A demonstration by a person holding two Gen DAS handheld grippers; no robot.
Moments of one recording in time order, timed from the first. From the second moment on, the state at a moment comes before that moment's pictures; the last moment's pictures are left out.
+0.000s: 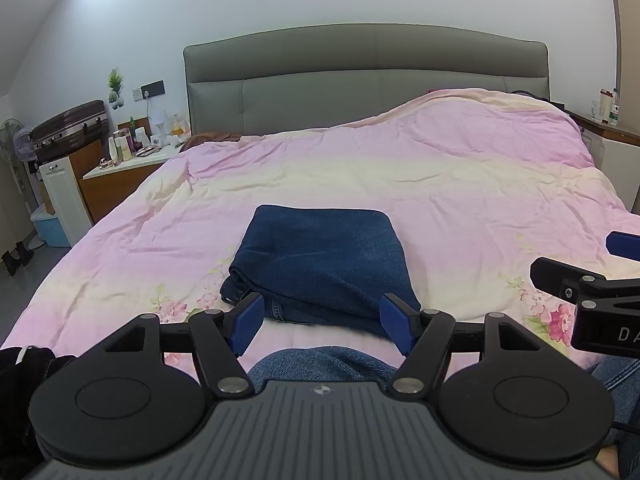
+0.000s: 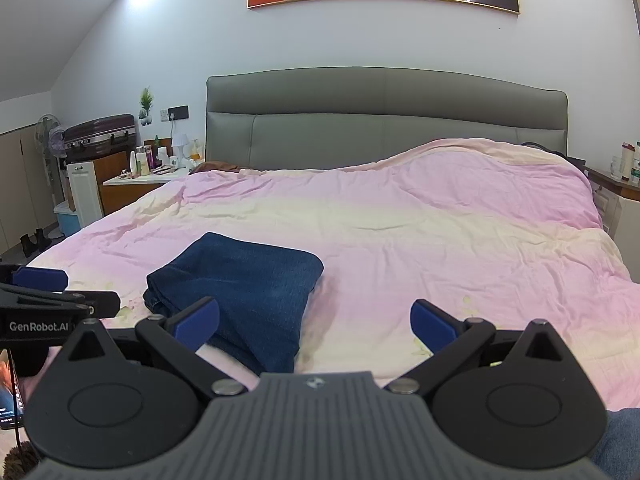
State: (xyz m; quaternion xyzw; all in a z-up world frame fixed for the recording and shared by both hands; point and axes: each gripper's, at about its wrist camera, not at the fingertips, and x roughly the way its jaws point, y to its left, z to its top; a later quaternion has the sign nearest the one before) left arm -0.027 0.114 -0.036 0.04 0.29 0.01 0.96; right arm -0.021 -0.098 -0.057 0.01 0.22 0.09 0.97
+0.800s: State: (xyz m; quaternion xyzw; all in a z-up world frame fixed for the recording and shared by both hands) left arm -0.031 0.113 -0.031 0.05 0.29 0.00 0.96; right arm -0.023 -0.097 -0.053 0.02 0.22 0.09 0.97
